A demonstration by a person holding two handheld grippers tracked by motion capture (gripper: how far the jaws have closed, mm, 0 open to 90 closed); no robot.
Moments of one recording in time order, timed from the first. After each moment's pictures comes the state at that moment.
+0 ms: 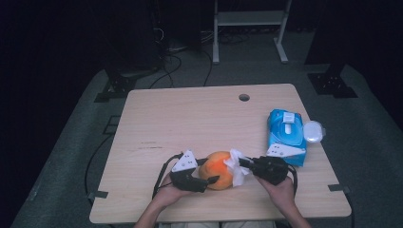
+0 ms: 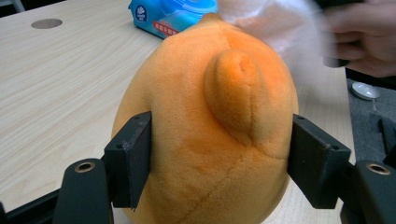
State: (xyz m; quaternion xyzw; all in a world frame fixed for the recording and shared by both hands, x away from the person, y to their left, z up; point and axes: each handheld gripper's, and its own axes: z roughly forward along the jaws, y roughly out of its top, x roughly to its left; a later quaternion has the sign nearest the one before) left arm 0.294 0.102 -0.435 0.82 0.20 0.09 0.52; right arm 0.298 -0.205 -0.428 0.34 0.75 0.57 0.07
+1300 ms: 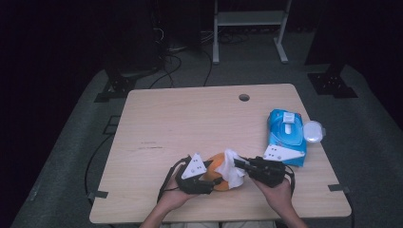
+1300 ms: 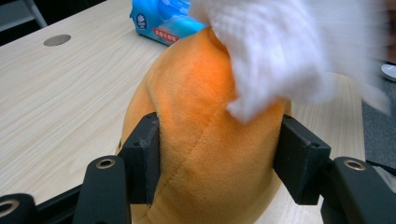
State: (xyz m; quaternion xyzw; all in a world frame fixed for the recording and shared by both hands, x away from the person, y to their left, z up) left arm 0.277 0.083 -0.422 0.84 0.18 0.14 0.50; right arm 0.283 -0.189 -0.409 0.30 0.75 0.58 0.10
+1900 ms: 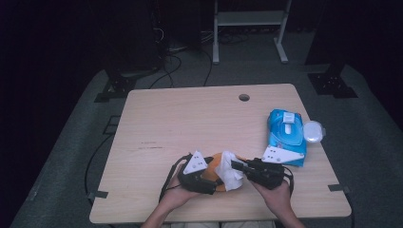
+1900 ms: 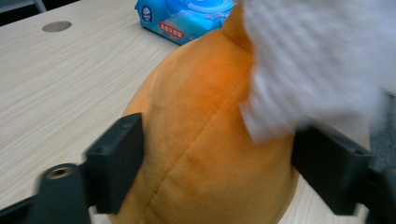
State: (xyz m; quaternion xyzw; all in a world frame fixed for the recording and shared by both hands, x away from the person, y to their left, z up) left arm 0.280 0.073 -0.426 0.83 0.20 0.15 0.50; right arm 0.270 -0.174 -0.398 0.26 0.75 0.59 0.10
